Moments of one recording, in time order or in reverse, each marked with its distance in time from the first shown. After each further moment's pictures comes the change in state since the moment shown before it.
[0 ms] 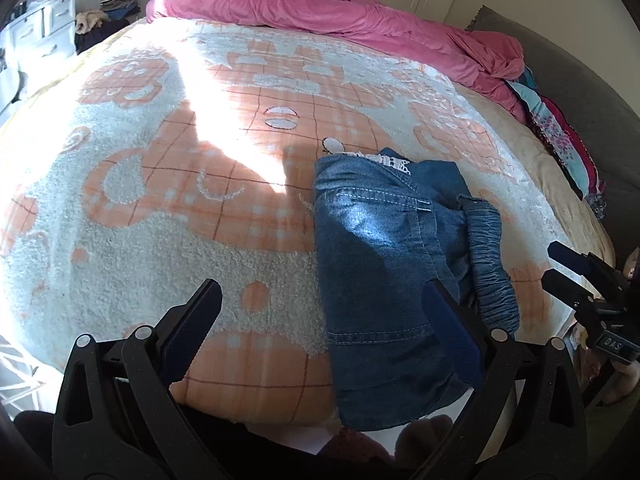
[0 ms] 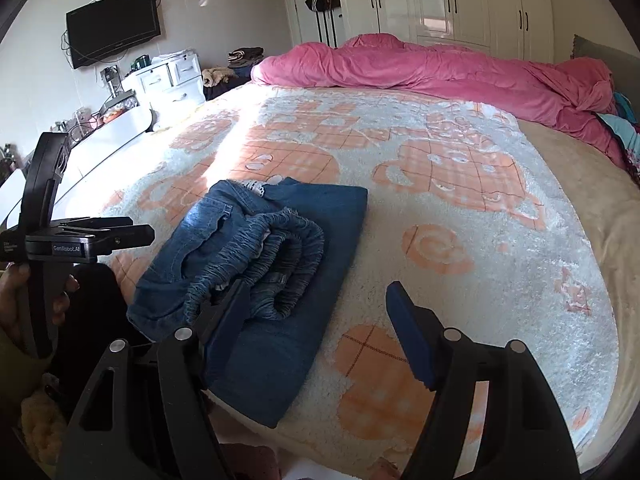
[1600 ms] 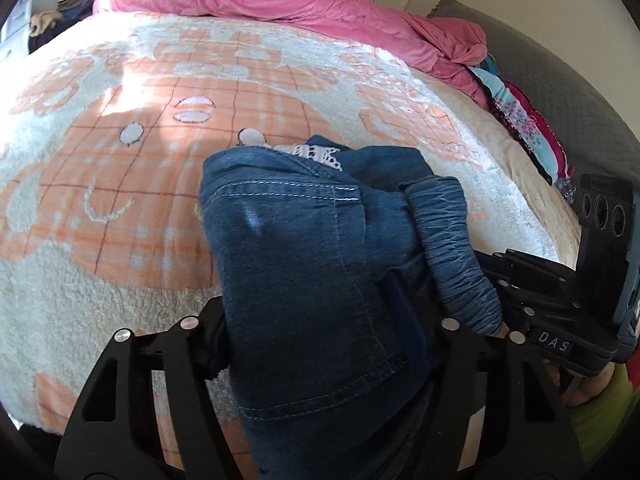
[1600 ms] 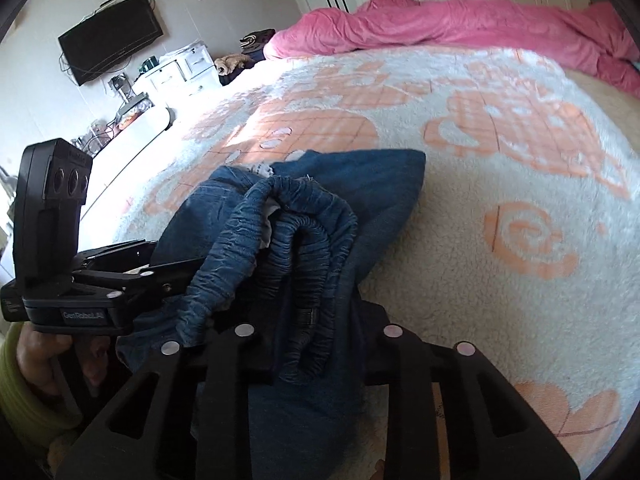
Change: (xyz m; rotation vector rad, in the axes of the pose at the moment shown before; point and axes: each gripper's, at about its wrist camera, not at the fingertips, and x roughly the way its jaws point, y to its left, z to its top) left arm 0.052 -0.039 0.014 0.055 0.018 -0.156; right arm 0.062 0.001 0.015 0.067 0.052 0.171
